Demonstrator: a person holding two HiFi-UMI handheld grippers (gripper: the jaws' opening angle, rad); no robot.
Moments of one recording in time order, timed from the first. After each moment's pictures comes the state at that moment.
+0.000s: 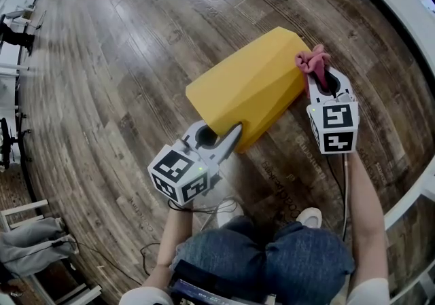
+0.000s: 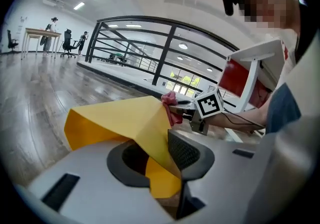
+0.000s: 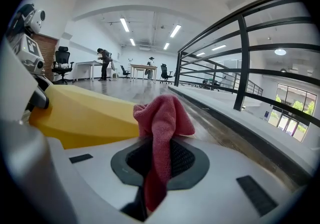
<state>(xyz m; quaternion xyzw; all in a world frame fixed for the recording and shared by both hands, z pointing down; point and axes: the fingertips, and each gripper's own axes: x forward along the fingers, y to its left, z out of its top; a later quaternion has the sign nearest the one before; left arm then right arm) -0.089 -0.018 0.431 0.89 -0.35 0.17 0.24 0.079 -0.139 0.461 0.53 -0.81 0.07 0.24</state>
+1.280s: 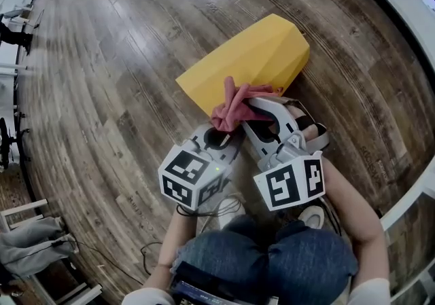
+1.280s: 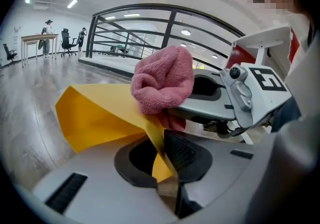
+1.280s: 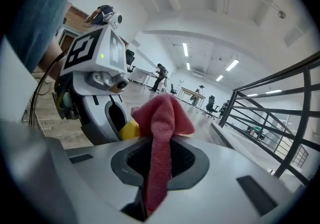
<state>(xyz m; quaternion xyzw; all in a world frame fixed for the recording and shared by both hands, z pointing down) -0.081 -0.012 0.441 0.86 -0.36 0.25 0.25 -0.089 -0.036 0.385 0.28 -0.92 -0.16 0.23</state>
